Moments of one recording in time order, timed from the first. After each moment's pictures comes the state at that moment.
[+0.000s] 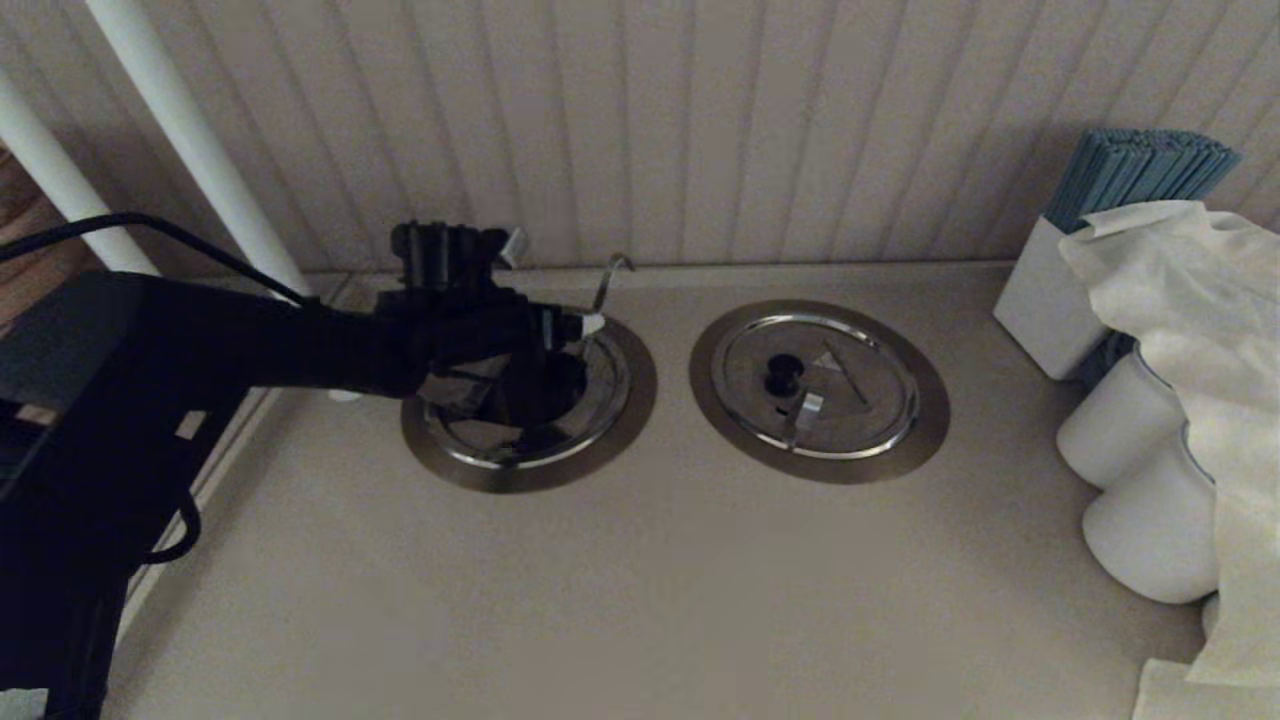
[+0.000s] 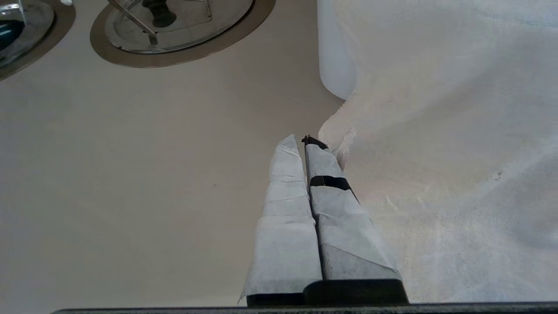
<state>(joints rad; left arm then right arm) -0.28 2.25 -1.71 -0.31 -0.27 -0.03 0.00 0.00 0.00 -0.01 -0.04 0.10</state>
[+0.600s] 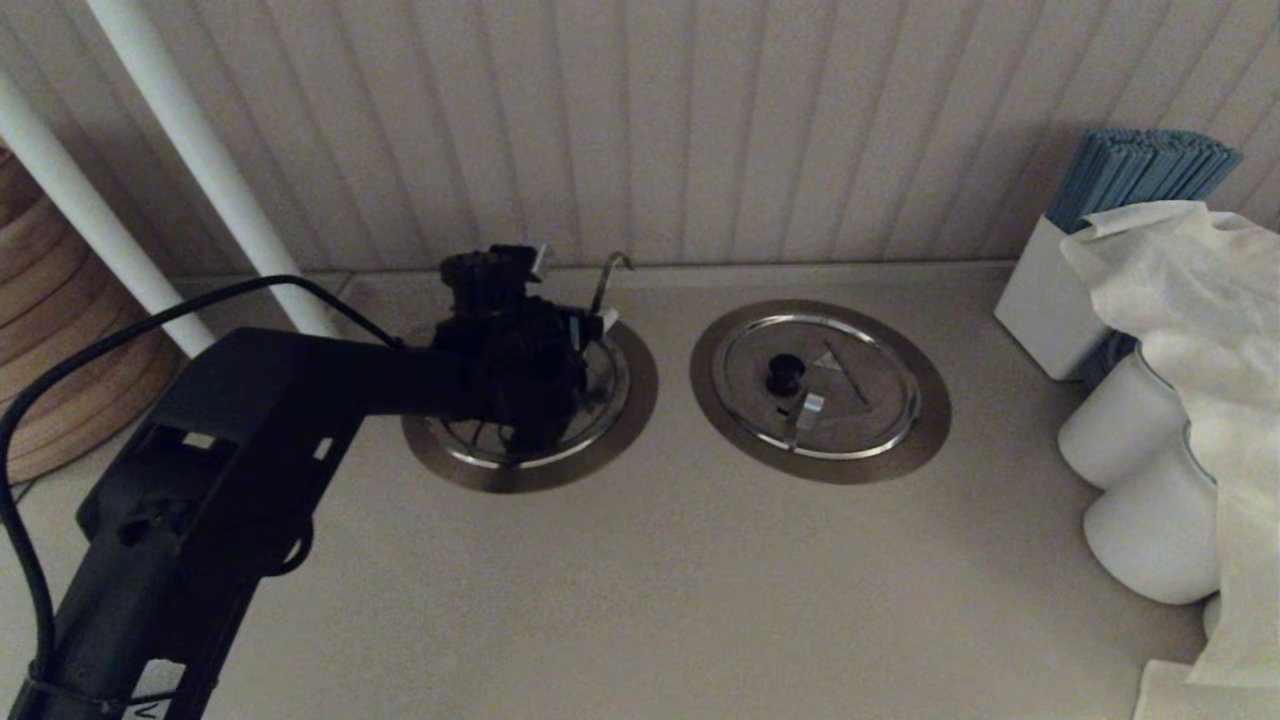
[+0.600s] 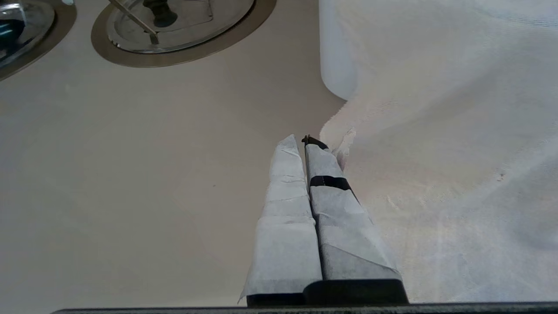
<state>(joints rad) -0.31 2.48 -1.93 -0.47 -0.13 -0.02 0.00 0.00 0.00 -0.01 -0.04 0.10</state>
